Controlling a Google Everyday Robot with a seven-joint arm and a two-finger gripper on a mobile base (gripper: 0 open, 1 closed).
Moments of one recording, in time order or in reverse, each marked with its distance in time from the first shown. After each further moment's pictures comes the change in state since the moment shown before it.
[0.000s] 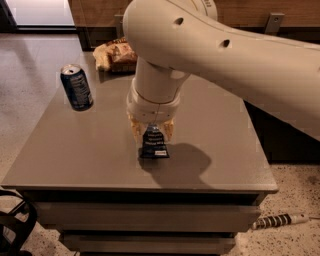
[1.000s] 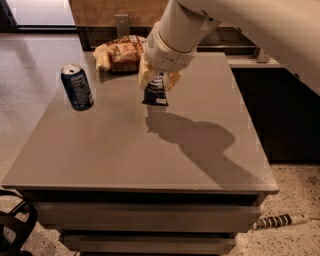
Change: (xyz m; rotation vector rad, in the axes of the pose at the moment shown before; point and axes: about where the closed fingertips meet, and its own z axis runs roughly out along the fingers) arm -0.114 -0.022 -0.056 -0.139 -0.221 -0.066
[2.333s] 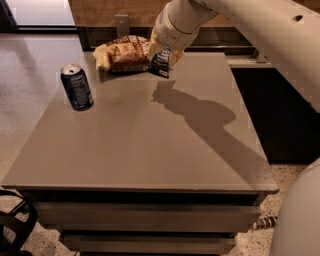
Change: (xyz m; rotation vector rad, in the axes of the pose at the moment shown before) arm -0.112 -0.045 0.017 -0.019 -0.183 0.173
